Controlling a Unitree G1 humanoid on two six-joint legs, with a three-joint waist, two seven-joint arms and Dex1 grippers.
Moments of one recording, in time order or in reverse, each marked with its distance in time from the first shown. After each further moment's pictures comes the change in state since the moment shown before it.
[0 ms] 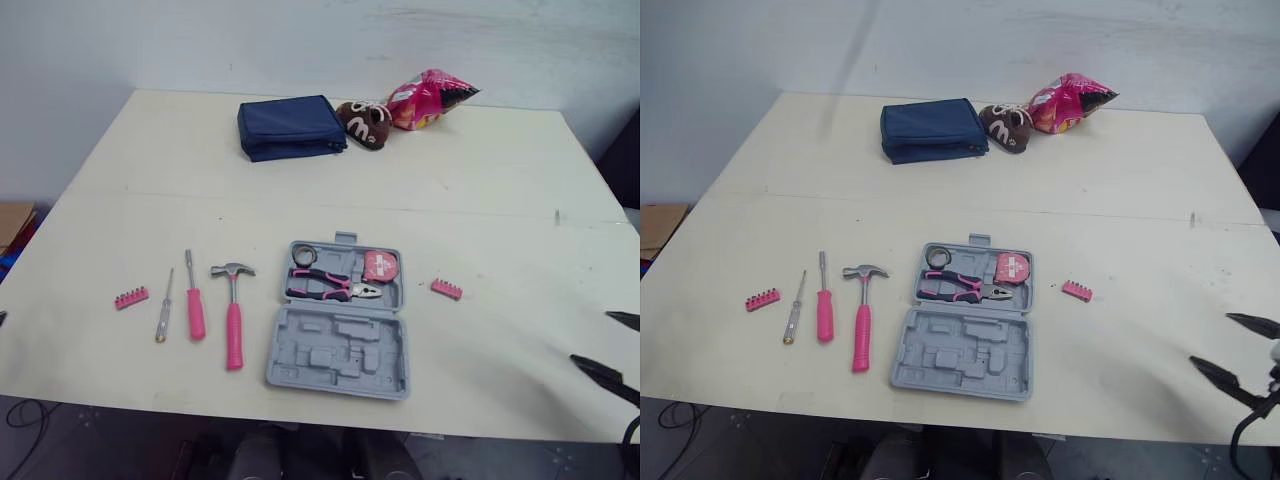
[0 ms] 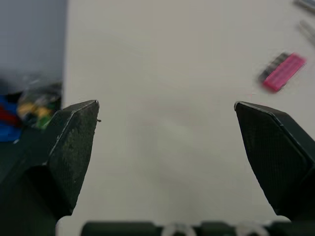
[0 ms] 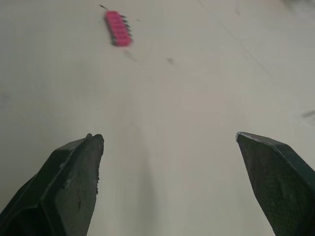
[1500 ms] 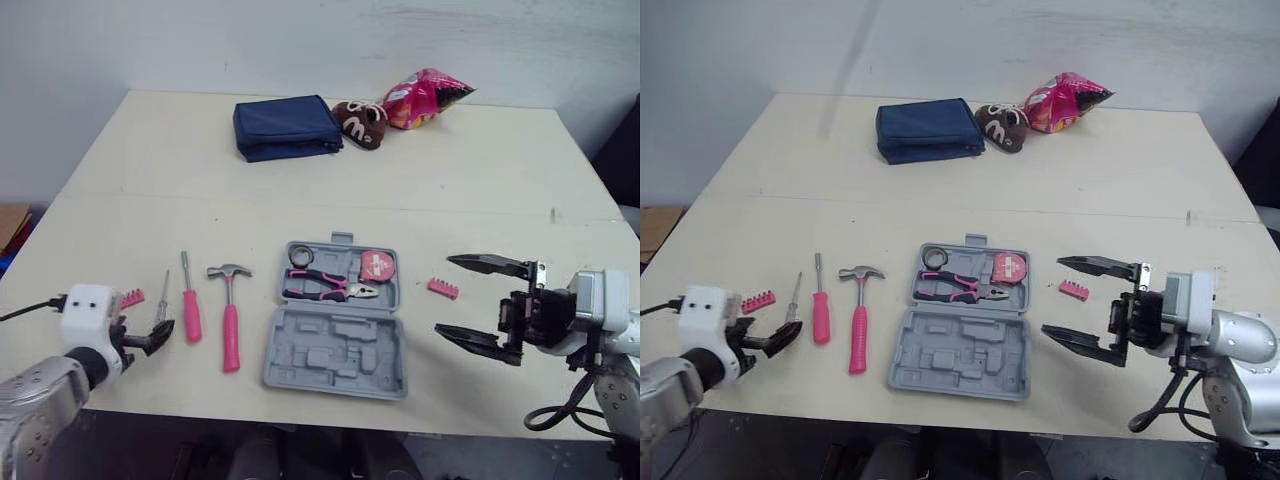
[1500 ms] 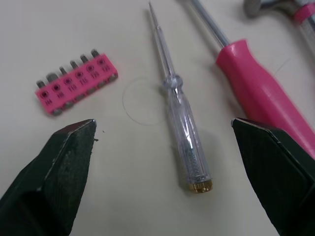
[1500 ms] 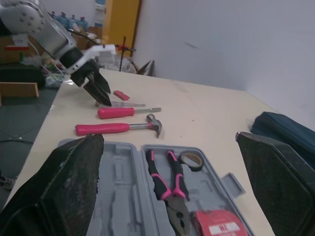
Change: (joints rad) left arm 0.066 -0.521 -0.308 -1.439 -0.186 1.186 0.944; right arm -0.357 0.178 0.479 -0.582 0.341 0.248 0.016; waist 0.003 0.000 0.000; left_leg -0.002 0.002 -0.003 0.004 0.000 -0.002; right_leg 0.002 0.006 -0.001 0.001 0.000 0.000
